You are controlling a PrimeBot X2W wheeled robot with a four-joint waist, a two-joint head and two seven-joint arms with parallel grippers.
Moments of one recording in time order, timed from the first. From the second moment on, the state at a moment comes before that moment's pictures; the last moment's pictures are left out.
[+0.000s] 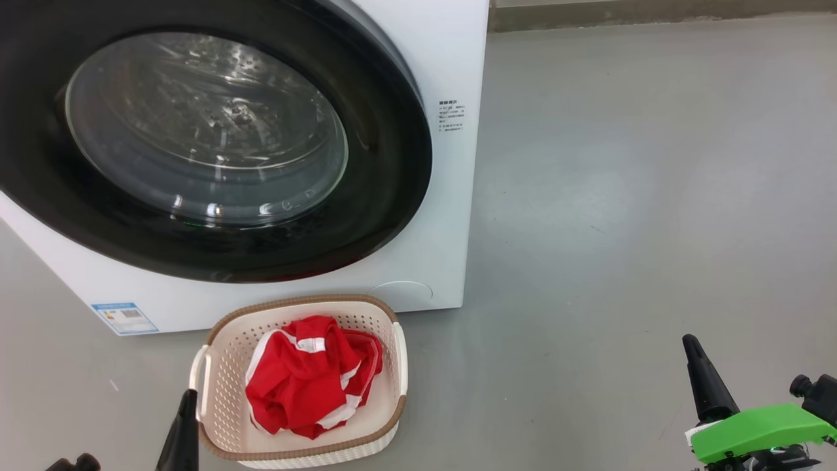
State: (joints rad) left arm 0.02 0.04 0.09 0.24 -0.90 -0.12 -0.07; right arm -0.01 -0.08 -0.05 0.30 1.00 0.13 -0.09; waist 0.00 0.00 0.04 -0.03
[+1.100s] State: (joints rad) left arm -0.02 0.04 0.09 0.25 -1.25 -0.12 0.02; right arm -0.03 -0.06 -0.08 0.29 1.30 0.13 0.01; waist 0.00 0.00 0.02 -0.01
